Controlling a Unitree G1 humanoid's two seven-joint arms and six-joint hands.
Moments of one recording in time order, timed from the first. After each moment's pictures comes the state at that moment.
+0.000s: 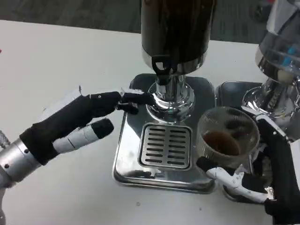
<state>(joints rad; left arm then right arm) -0.22 0.43 0.14 0.42 -0.22 -0.72 -0.95 0.39 -0.13 0.13 -0.18 -0.52 -0.41 -0.39</state>
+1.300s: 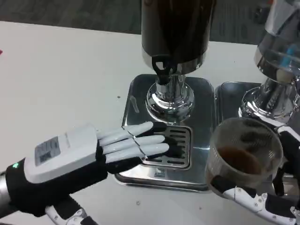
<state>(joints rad) -0.01 0.71 0.02 0.15 -0.06 -1.18 -0.72 0.65 -0.12 0.07 -0.45 -0.44 -0.44 -0.23</state>
